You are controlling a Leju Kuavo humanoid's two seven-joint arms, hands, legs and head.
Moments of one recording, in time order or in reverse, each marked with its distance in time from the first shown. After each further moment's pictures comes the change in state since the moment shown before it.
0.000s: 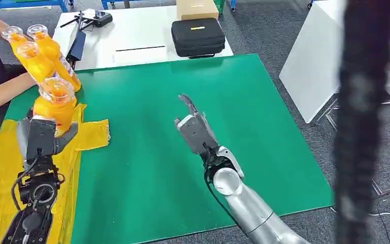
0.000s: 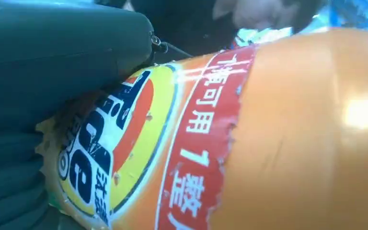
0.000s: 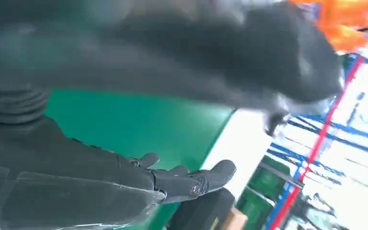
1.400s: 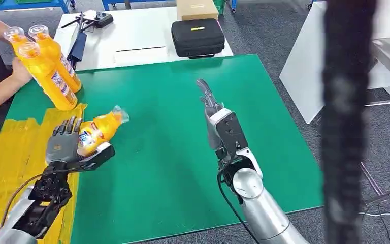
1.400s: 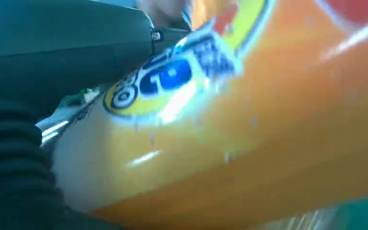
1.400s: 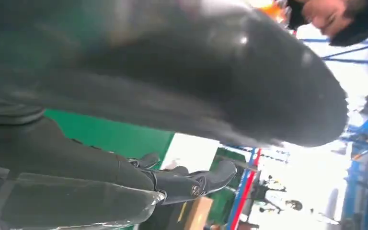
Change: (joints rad) left arm -0.126 0.099 -0.200 0.350 -0.635 -0.140 0.153; right arm 0.084 -0.040 -0.090 -0.232 -0.109 0.054 -0.035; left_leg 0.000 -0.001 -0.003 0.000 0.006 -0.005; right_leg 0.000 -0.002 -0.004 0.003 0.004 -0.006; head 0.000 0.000
